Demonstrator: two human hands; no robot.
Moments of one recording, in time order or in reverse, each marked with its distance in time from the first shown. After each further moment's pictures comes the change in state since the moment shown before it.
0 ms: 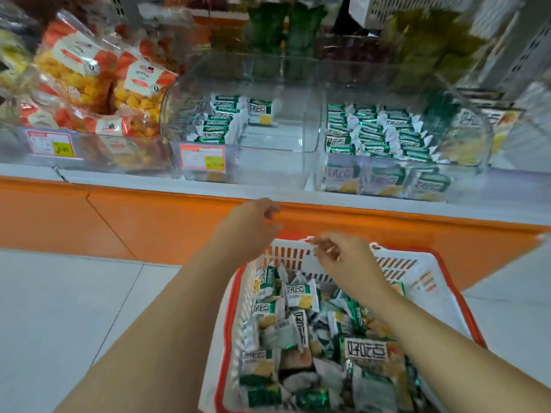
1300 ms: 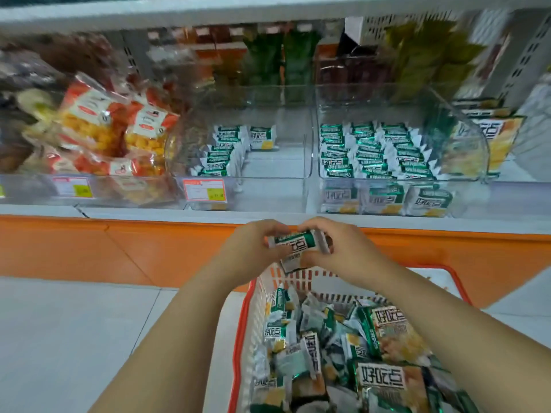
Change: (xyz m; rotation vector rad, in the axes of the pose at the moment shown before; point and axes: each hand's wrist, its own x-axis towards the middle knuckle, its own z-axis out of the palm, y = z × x) left_hand 0.001 0.015 -0.014 0.003 -0.064 0.059; right_hand 0.031 -0.046 -0.049 0.025 -0.231 -0.057
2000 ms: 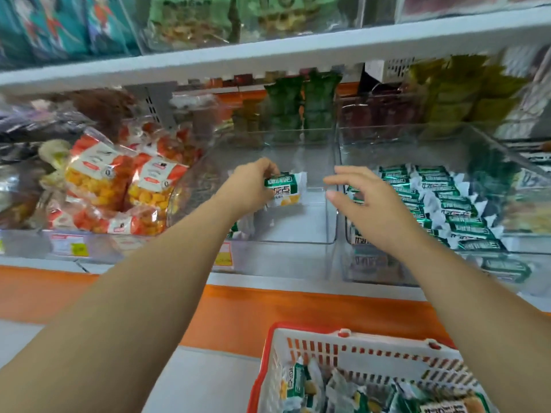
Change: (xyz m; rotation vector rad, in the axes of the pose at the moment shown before) left_hand 0.170 -0.002 -0.100 0.274 0.294 0.073; right_hand 0.127 0.006 -0.068 0.054 0.408 -0.209
